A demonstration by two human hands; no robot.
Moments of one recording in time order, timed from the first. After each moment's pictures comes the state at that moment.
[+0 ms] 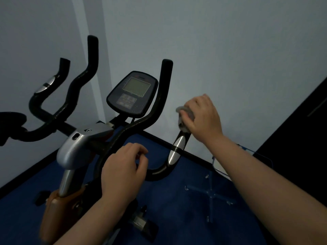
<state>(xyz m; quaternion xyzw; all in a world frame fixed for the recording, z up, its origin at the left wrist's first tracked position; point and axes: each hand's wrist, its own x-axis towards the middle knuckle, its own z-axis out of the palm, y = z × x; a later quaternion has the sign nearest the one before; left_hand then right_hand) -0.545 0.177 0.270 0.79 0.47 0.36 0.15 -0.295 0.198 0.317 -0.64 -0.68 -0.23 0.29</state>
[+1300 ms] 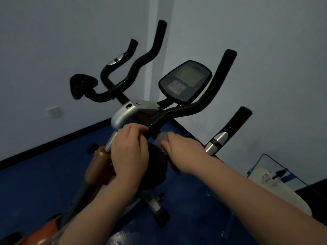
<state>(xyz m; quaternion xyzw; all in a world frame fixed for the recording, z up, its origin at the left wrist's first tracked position) -0.587 0.161 0.241 0.64 0.60 0.49 0.03 -0.433 0.172 0.271 -0.59 -0.81 0.04 -0.01</state>
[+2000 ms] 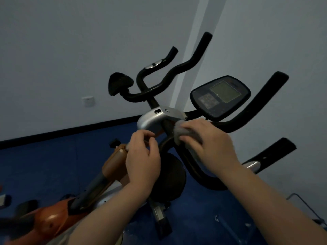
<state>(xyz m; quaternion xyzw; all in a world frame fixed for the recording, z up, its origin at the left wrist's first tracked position) -0.591 0.163 0.237 0.45 0.66 0.58 0.19 -0.434 0.205 0.311 -0.42 -0.86 0.03 0.28</state>
